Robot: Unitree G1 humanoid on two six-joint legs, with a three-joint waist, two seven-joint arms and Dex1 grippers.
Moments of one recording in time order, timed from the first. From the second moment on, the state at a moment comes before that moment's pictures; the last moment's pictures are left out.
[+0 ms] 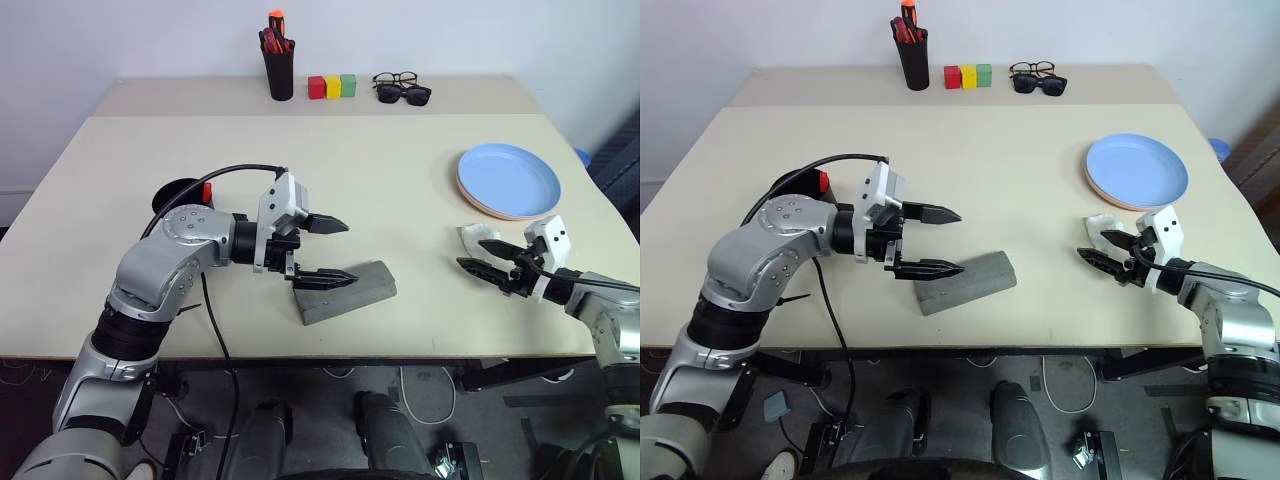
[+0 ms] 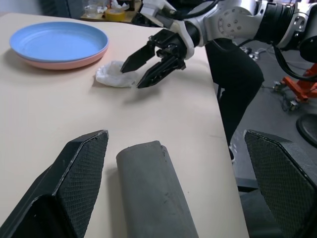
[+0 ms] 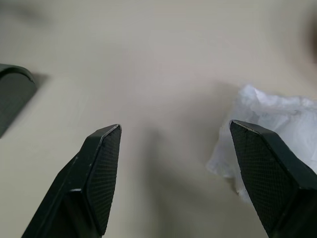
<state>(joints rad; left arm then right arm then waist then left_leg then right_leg) -0.65 0.56 -0.18 -0.27 -0.52 0.70 -1.09 -0.30 -0.75 -0.24 0.33 0.37 0.31 0.96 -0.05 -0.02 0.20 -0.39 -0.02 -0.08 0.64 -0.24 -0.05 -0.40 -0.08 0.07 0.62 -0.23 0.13</state>
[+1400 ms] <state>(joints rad) -0.56 0.60 -0.11 -0.37 -0.55 0.74 -0.92 -0.99 -0.73 -0.14 1.30 -0.03 -0.37 0.42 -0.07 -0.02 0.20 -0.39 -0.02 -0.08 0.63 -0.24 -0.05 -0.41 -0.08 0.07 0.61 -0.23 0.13</state>
